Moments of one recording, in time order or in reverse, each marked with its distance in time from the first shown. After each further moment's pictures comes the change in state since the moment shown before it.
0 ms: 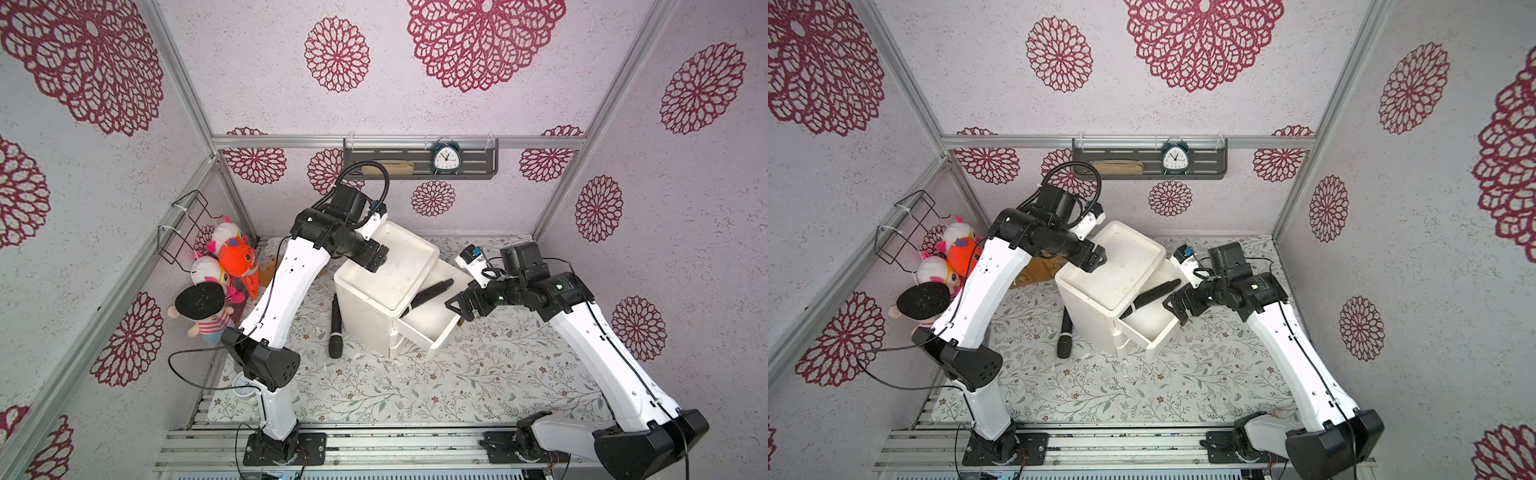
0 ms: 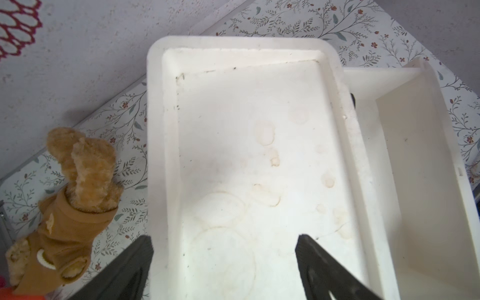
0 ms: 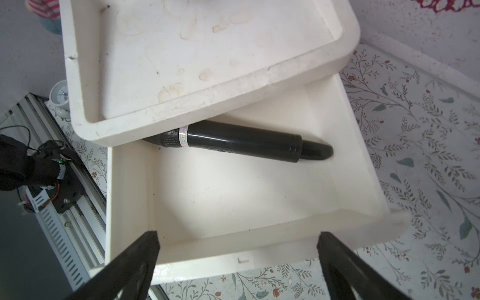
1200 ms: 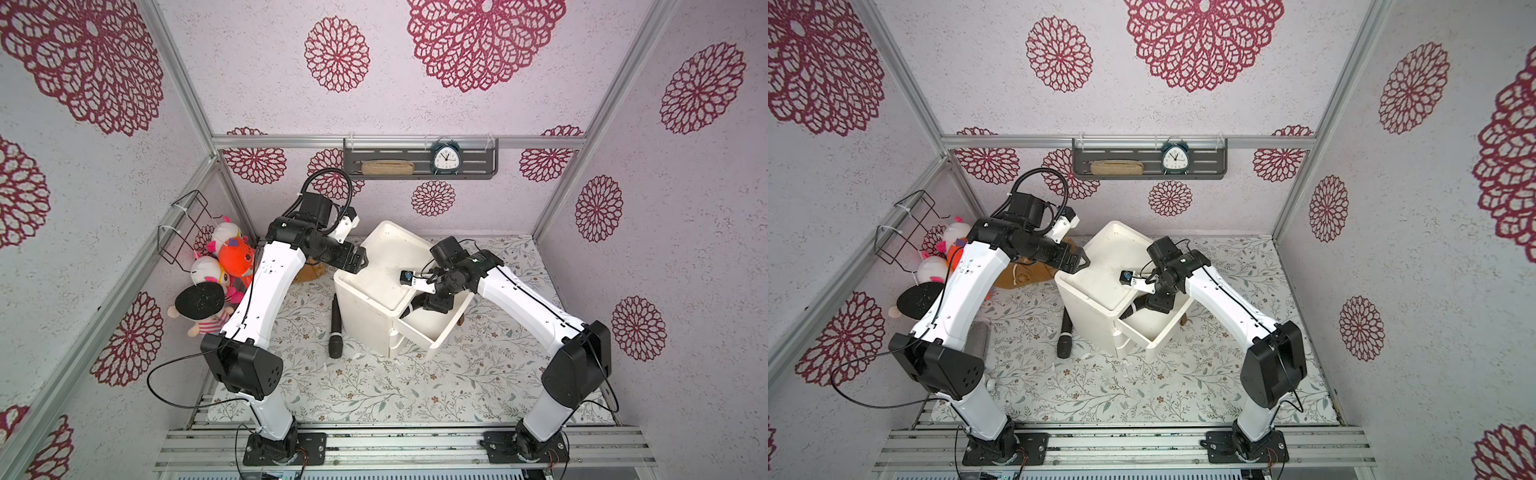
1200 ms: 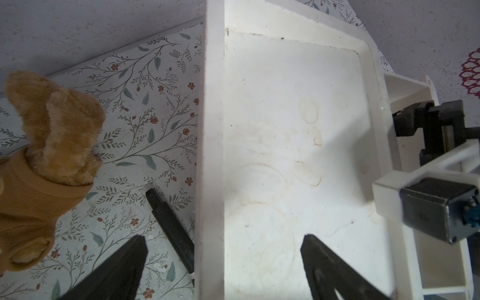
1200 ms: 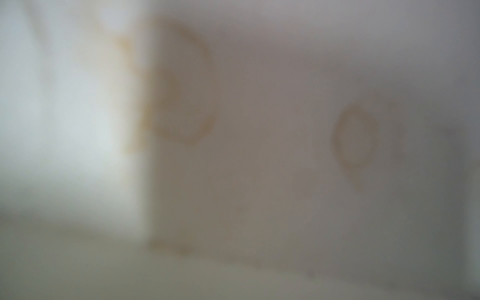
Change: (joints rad) left arm 0.176 -0.094 -0.229 0.106 0.209 -0.026; right arm 0.202 0.419 0.174 -0.003 0.279 -0.586
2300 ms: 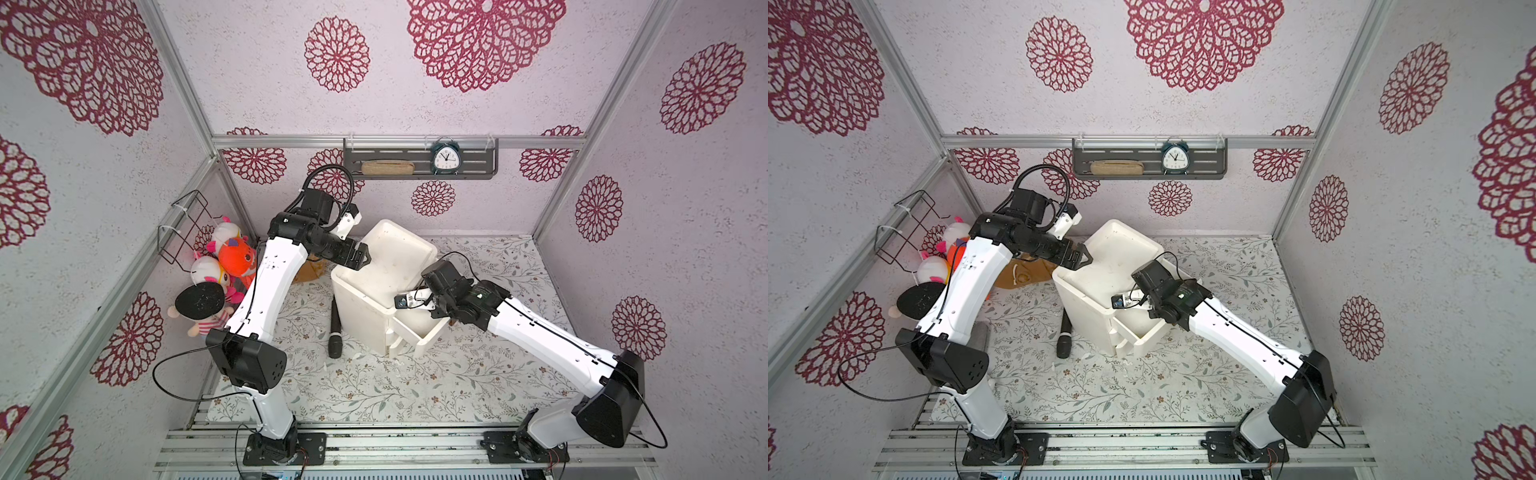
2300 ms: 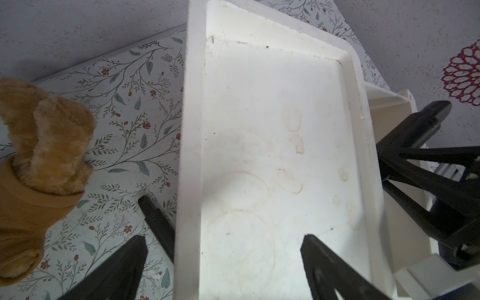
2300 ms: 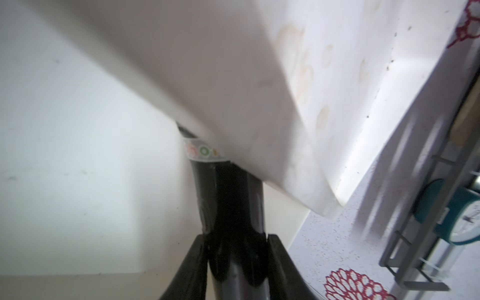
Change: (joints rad) left arm 0.000 0.049 0.068 -0.029 0.029 -0.002; right arm 0.213 -0.245 -0.266 0.293 0.565 -0.340
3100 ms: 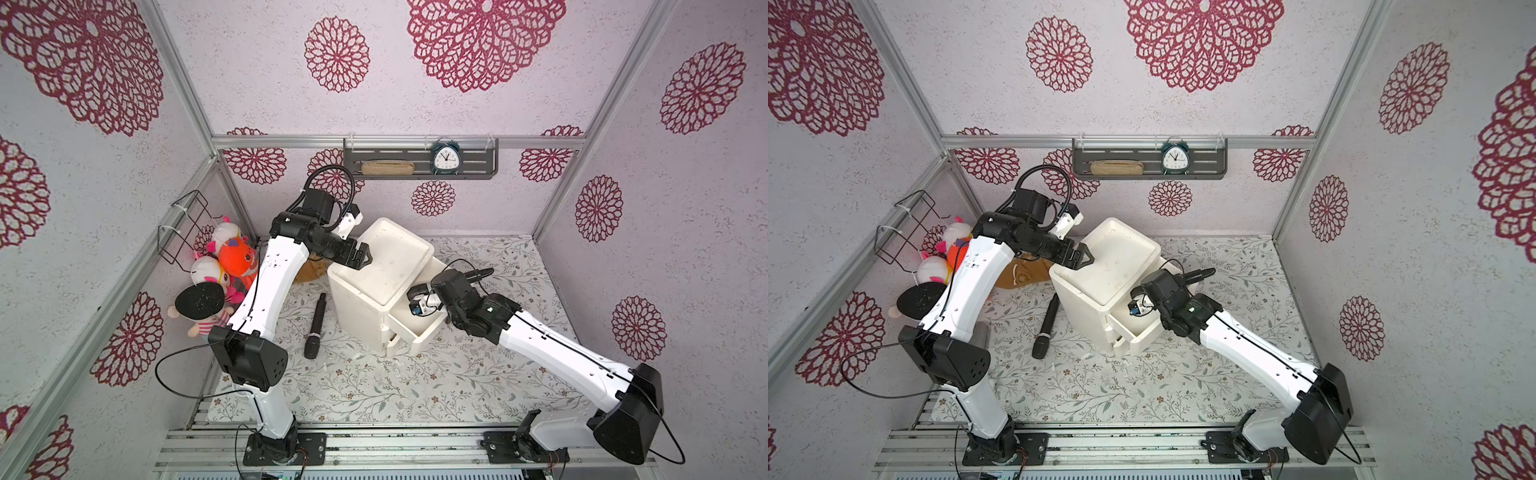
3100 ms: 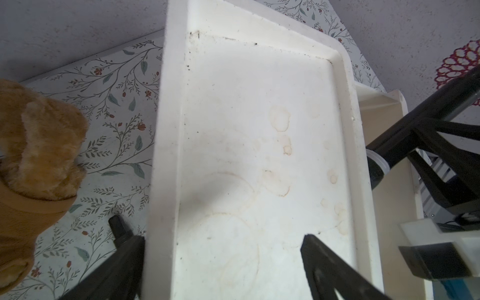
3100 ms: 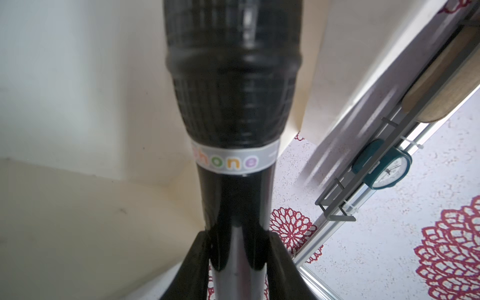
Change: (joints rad) left arm 0.000 0.018 0.006 0.005 0.021 0.000; right arm -0.024 -0.113 -0.103 0.062 0.219 -0.172
